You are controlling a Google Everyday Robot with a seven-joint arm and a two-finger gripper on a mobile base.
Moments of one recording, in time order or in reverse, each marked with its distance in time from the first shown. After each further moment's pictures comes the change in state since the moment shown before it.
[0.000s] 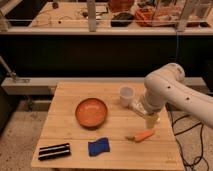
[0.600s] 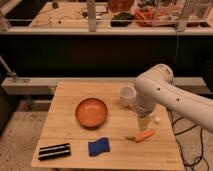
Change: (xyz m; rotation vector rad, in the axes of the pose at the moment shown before) arm -0.046 0.004 0.001 -0.022 -0.023 -0.103
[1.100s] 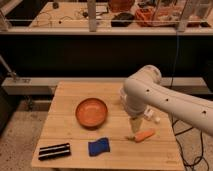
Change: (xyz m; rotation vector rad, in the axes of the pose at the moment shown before) arm -0.039 -0.004 0.004 -0.012 -0.015 -0.099
